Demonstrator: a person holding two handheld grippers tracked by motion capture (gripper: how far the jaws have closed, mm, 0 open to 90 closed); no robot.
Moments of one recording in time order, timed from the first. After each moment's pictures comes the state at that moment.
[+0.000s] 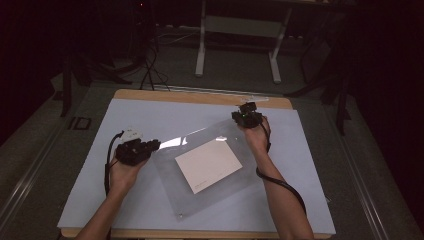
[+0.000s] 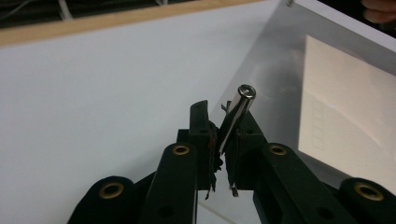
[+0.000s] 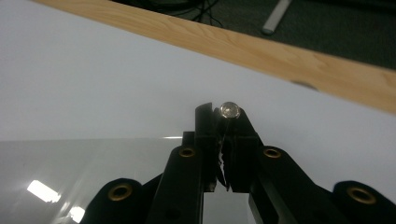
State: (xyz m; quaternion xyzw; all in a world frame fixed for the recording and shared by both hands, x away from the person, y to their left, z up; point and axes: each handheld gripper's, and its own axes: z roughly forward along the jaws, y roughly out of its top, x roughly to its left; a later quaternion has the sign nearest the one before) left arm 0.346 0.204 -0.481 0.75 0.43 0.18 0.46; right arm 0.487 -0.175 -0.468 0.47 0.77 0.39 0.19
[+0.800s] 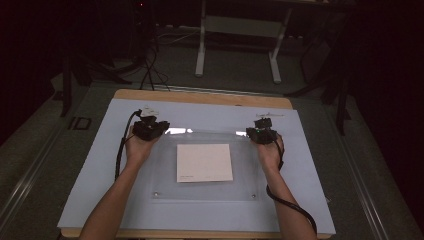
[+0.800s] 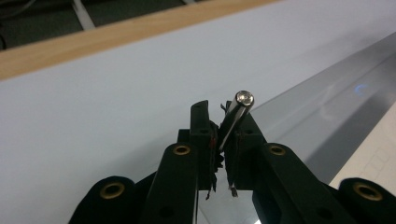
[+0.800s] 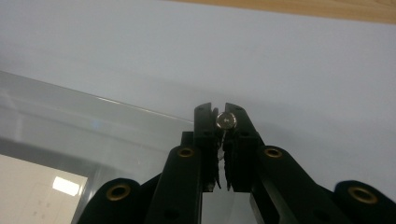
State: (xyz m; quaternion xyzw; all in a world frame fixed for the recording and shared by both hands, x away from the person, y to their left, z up) left arm 0.429 0.180 -0.499 0.77 0.45 0.19 0.42; right arm 0.443 -0.216 -0.490 0.54 0.74 0.36 0.19
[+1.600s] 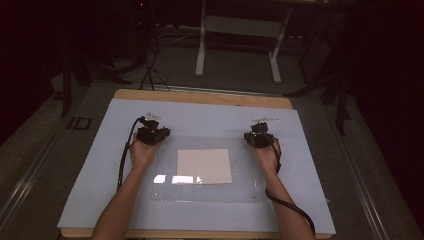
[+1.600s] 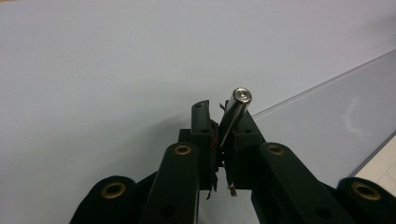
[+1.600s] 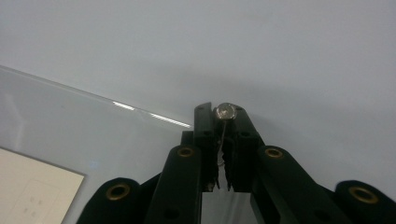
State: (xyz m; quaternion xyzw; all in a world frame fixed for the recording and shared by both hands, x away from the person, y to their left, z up) left arm 0.435 0.180 -0.530 0.76 0.49 0.16 0.40; right arm 0.450 -0.213 -0.515 0.53 0.76 0.34 0.18
